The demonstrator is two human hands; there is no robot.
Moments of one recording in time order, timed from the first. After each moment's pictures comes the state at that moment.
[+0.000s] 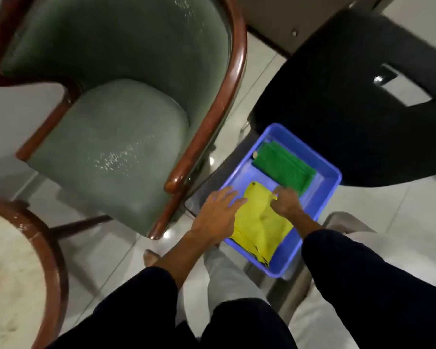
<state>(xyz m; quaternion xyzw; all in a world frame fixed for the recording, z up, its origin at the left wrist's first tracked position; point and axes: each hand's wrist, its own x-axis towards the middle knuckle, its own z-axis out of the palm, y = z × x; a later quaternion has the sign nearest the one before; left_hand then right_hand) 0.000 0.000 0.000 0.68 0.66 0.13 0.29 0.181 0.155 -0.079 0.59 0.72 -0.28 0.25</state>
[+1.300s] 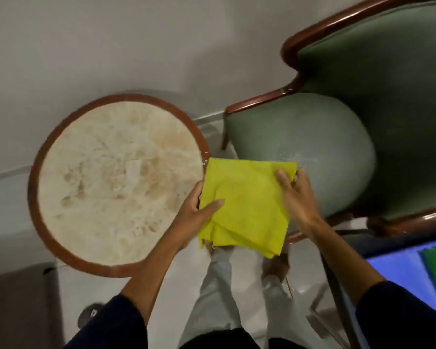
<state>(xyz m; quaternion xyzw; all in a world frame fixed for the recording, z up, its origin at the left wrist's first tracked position) -0.244 -0.358 0.020 -0.05 0.63 0.68 0.37 -0.195 -0.126 0.021 0.37 0.72 -0.58 0.02</state>
